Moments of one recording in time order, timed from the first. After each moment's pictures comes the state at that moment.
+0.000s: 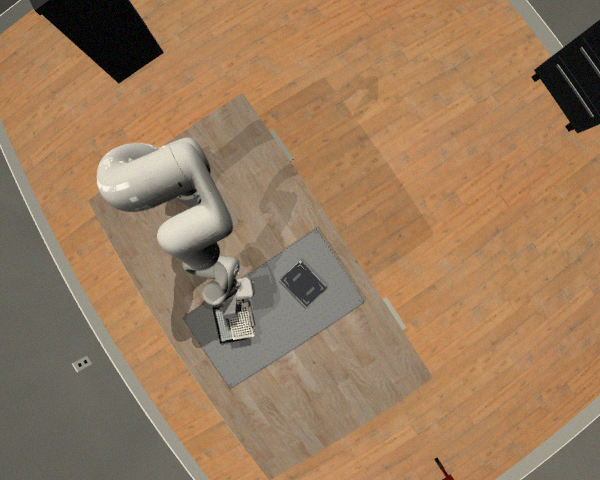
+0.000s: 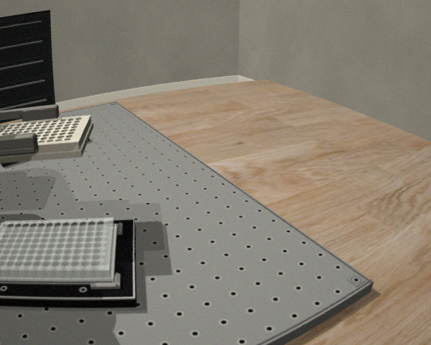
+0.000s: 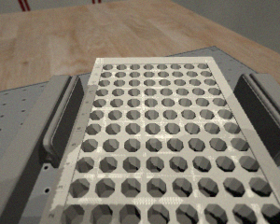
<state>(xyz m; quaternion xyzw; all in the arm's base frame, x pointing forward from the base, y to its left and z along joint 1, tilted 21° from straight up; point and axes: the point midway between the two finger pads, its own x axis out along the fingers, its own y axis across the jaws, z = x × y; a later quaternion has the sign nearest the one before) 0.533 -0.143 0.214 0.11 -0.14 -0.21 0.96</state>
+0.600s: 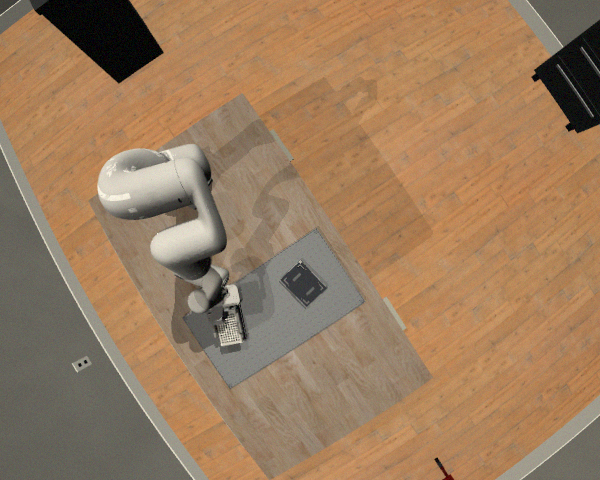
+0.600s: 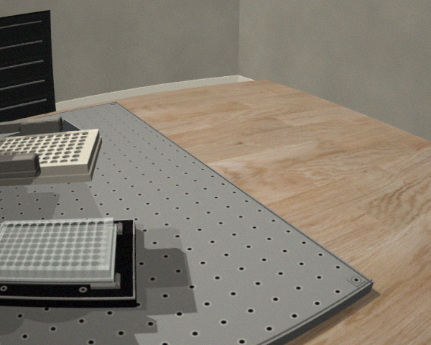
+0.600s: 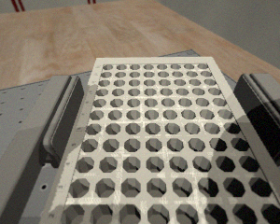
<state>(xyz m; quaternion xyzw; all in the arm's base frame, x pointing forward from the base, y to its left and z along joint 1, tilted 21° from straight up) 0.528 -0.194 0.204 0.11 -0.14 -0.21 0.96</state>
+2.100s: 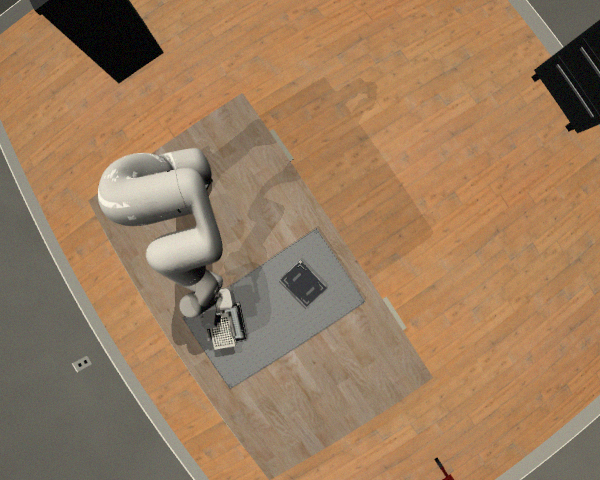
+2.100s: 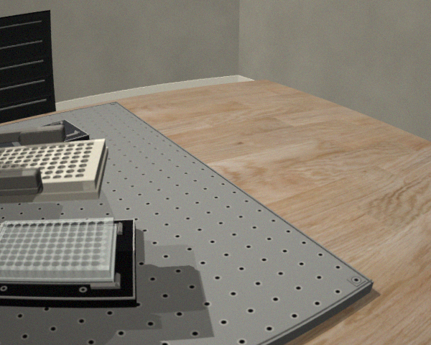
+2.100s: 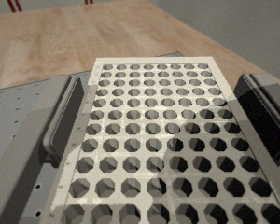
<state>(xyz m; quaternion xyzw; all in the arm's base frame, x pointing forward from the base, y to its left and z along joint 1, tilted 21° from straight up) 0.526 -0.224 0.198 0.11 -0.15 -0.21 0.96</state>
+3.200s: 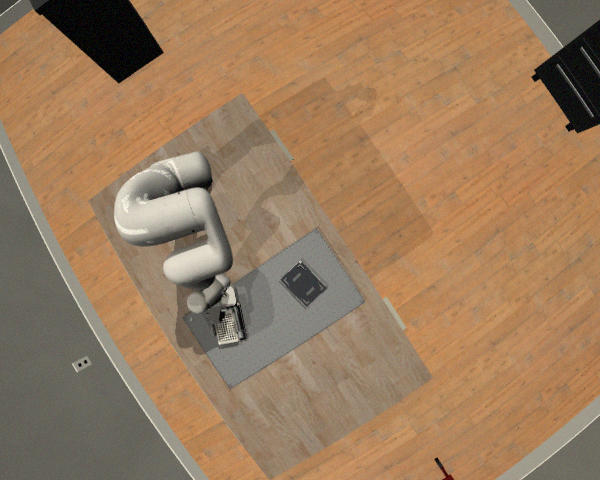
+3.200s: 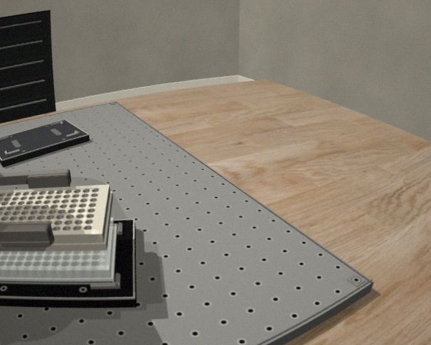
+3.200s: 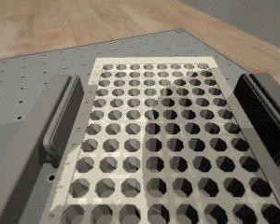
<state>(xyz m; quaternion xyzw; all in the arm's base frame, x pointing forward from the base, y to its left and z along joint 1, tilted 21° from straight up) 0.540 -0.216 0.156 0.11 -0.14 -0.21 0.96</state>
